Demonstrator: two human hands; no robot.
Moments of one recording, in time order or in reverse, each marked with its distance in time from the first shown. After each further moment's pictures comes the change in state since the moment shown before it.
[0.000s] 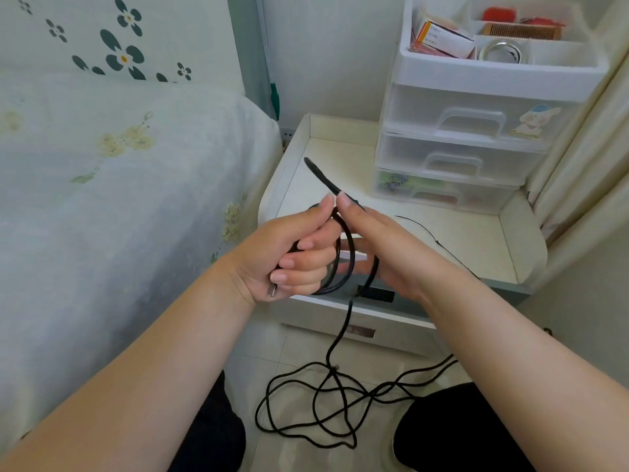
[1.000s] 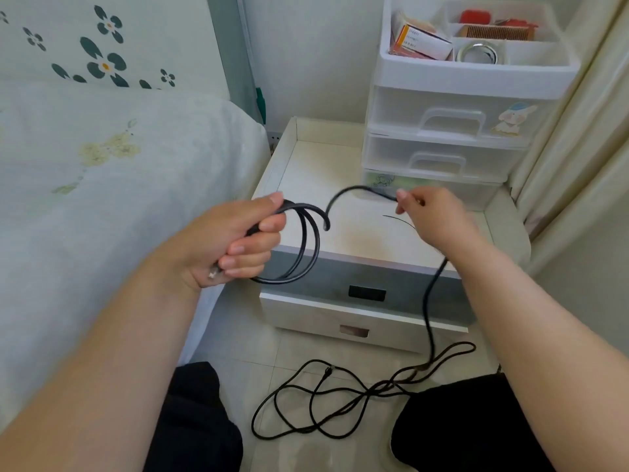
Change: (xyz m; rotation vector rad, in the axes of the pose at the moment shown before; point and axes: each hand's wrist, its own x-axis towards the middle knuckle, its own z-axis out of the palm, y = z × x) left_hand -0.023 0.027 -0.015 0.156 0.315 -0.002; right_hand 0.008 0.004 -0.086 -0.901 0.699 0.060
